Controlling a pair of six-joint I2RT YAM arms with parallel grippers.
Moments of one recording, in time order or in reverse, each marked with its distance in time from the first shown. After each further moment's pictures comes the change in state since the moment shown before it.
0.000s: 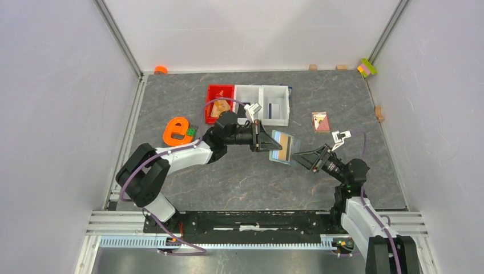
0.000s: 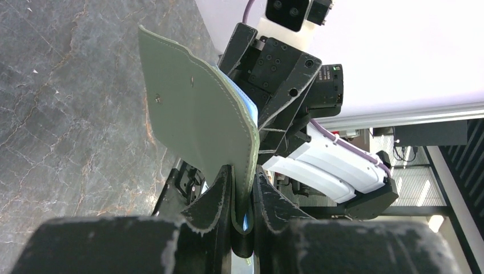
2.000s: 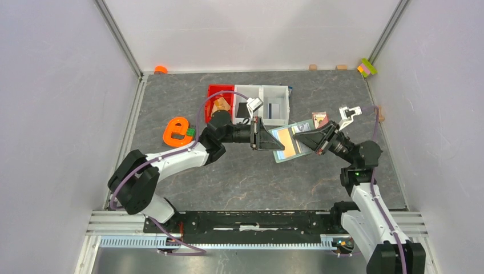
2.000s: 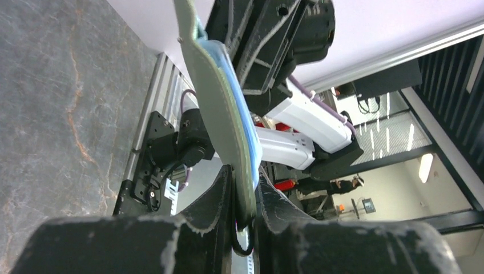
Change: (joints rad) left arm -0.021 -0.078 0.007 0.170 0.108 -0.059; right arm 0.008 0.018 0.325 -0.051 -0.070 0.052
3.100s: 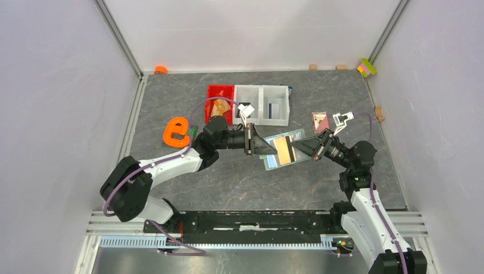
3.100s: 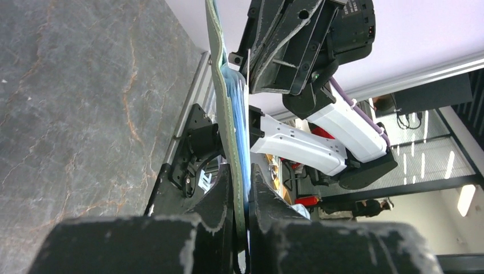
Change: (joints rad) left arm 0.006 -0.095 -0.088 -0.148 -0.098 0.138; right arm 0.037 -0.084 -0.011 -0.289 0.032 -0.080
